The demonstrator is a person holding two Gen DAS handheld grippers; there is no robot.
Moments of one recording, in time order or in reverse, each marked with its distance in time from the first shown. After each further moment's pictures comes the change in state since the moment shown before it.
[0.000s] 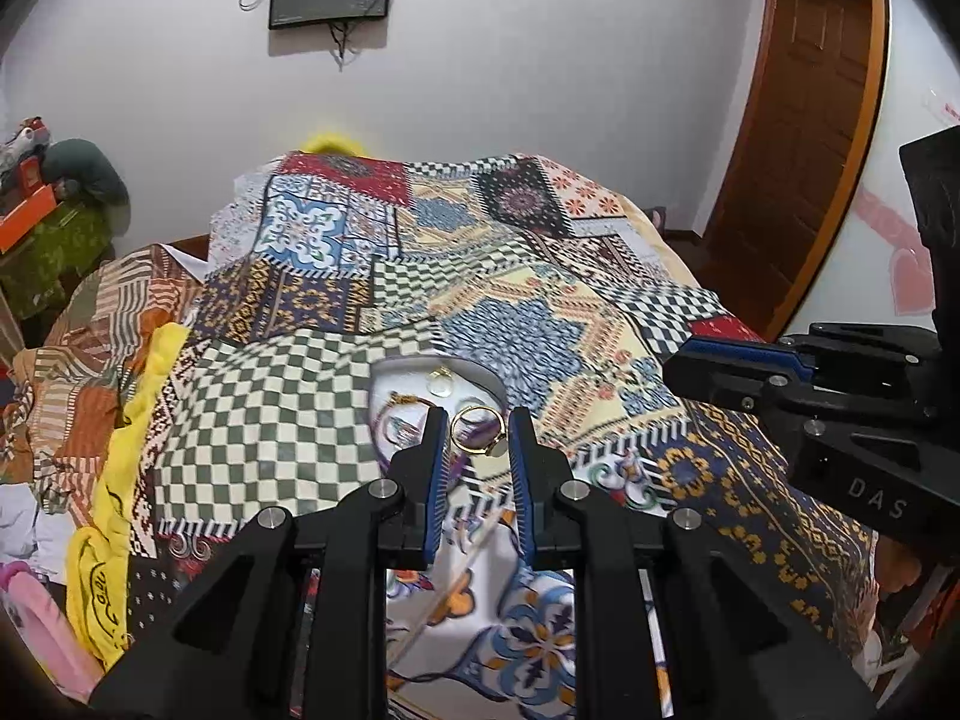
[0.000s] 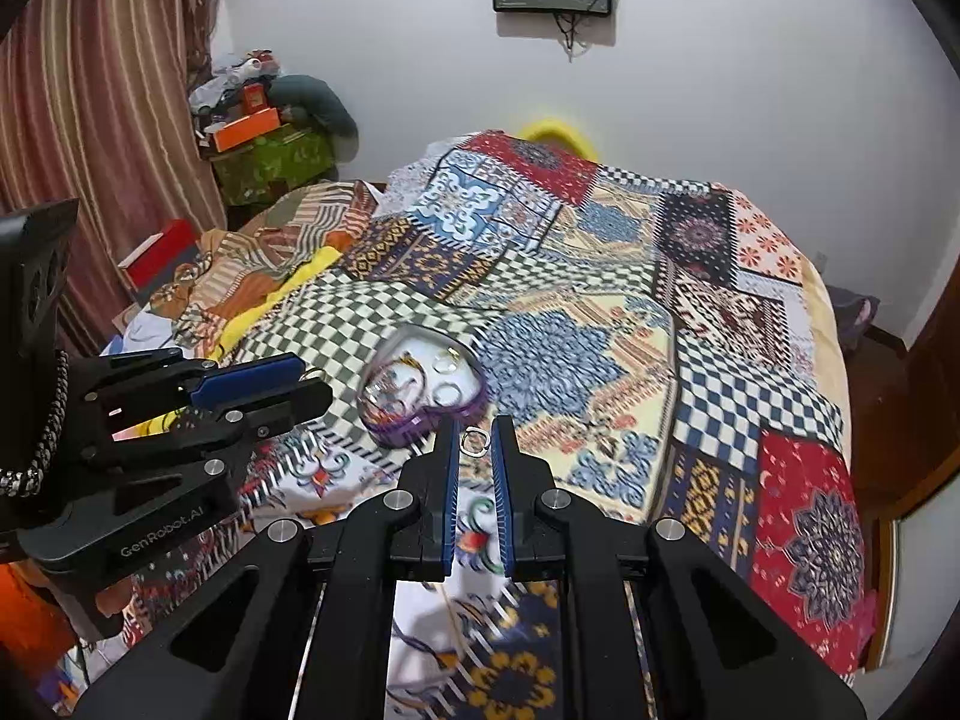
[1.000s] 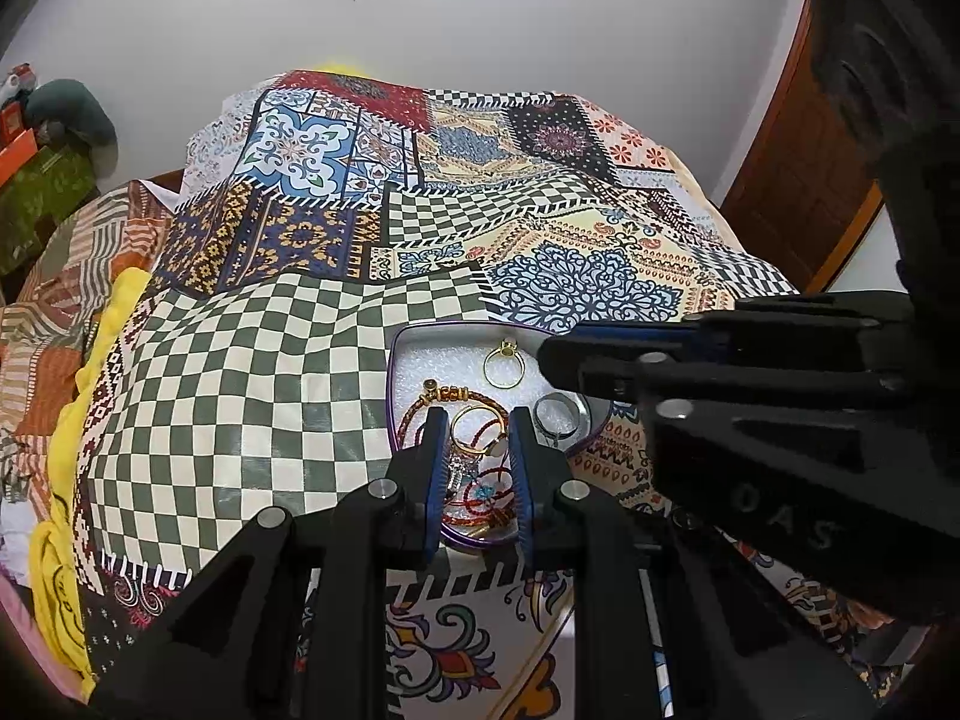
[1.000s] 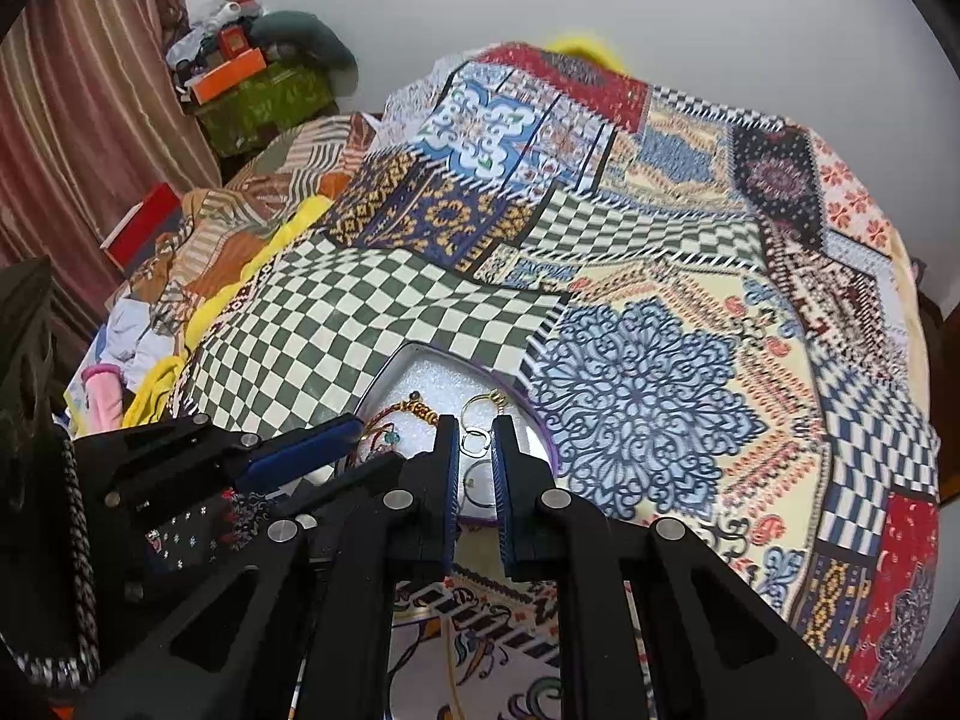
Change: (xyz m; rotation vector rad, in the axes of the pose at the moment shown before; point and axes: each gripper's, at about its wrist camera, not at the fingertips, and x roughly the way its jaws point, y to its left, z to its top) left arm 0.103 0.041 -0.005 -0.054 0.136 -0.018; right arm 0.123 0.008 0.033 0.045 0.213 0.069
